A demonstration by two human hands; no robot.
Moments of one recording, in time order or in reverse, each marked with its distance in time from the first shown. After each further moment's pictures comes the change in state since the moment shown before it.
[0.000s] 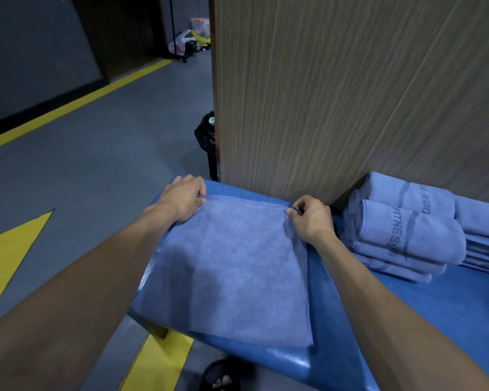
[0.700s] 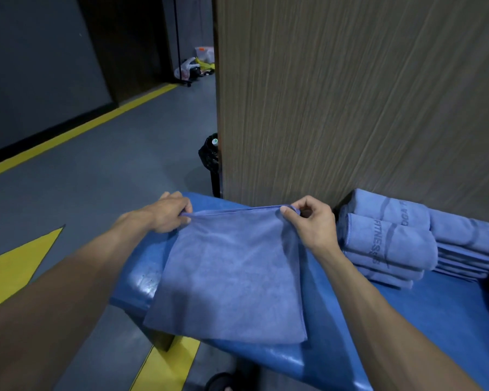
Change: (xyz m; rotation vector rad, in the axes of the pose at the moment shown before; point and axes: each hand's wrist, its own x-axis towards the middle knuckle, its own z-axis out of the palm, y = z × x) left_hand -0.038 -0.021 -0.059 0.037 -0.213 0.089; right_hand -0.041 -0.029 -0.042 0.507 0.132 -0.224
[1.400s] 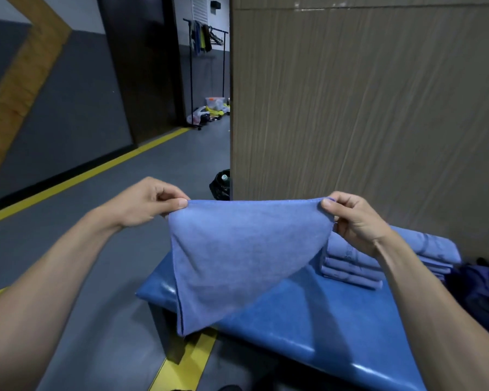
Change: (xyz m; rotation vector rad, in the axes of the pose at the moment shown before) left_hand -0.190 0.069 -0.133 -0.628 0.218 0.263; right_hand -0.054 -0.134 -0.130 0.514 -0.445 0.067
